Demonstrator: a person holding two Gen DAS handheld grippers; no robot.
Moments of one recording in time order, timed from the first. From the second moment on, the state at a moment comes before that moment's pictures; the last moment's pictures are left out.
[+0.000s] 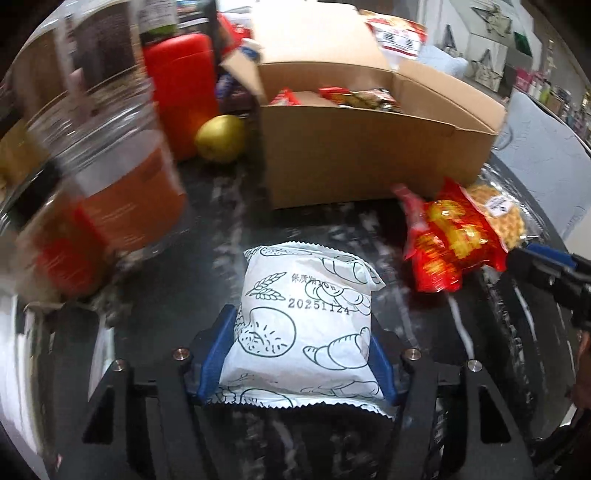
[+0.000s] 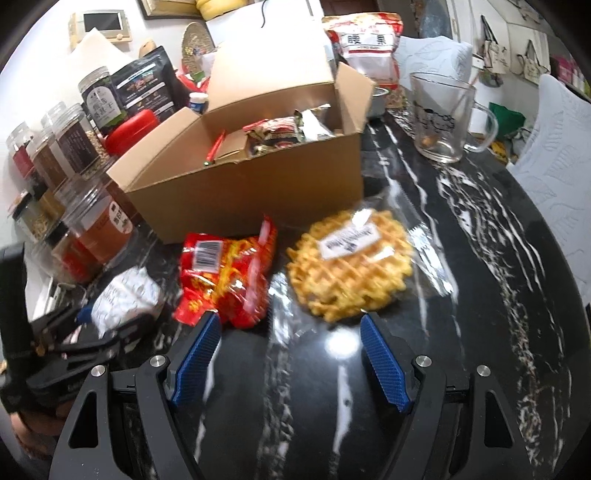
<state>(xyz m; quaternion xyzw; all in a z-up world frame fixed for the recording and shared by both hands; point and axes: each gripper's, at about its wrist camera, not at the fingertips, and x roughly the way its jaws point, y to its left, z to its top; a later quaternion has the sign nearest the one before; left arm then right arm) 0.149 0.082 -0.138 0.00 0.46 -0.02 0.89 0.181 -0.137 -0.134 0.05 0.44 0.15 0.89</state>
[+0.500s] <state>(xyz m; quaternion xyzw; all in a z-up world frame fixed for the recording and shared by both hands) 0.150 0.118 -0.149 -0.02 0.44 -0.01 0.90 0.223 -0.088 -0.151 0.02 0.45 0.17 0.88</state>
